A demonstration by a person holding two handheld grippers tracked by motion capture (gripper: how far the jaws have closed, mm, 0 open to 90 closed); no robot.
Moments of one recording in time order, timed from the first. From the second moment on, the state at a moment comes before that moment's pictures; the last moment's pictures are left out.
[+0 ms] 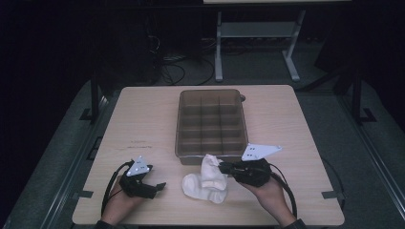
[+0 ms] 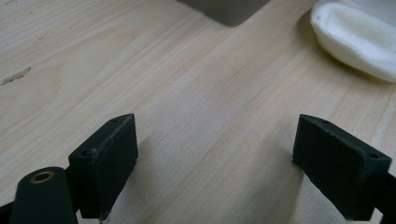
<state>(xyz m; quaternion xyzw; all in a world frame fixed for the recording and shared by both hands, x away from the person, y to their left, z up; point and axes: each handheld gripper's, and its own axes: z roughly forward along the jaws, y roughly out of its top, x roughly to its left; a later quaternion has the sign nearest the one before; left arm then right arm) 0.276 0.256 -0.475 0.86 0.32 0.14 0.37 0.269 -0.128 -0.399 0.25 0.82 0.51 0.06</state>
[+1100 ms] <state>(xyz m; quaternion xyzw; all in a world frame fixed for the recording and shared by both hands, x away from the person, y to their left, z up) 0.276 0.256 -0.475 0.86 0.32 0.14 0.37 0.268 -0.067 -0.447 0.22 0.85 0.47 0.02</state>
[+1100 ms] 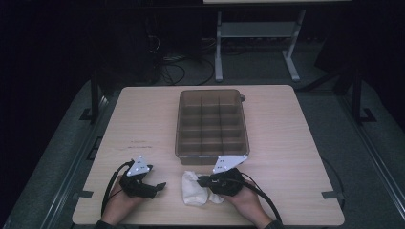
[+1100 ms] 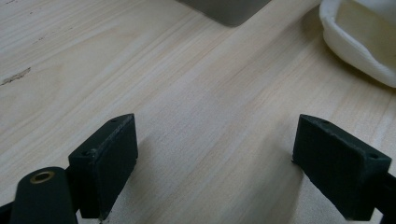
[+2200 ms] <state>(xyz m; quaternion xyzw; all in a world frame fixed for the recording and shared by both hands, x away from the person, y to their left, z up) 0.246 0.230 -0.459 0.87 0.28 0.09 0.39 0.290 -0.081 -0.447 0.25 0.85 0.46 0.02</state>
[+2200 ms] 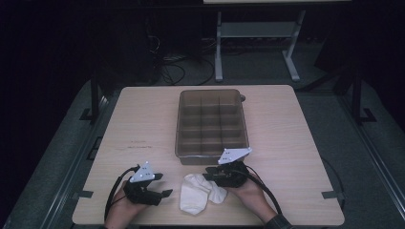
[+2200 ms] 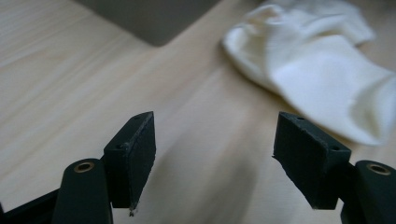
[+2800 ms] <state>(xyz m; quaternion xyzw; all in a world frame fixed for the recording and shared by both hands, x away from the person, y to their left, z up) 0.225 0.196 -0.464 0.89 0.24 0.03 0.39 0.301 -0.059 -0.467 0.25 0.87 0.43 0.01</state>
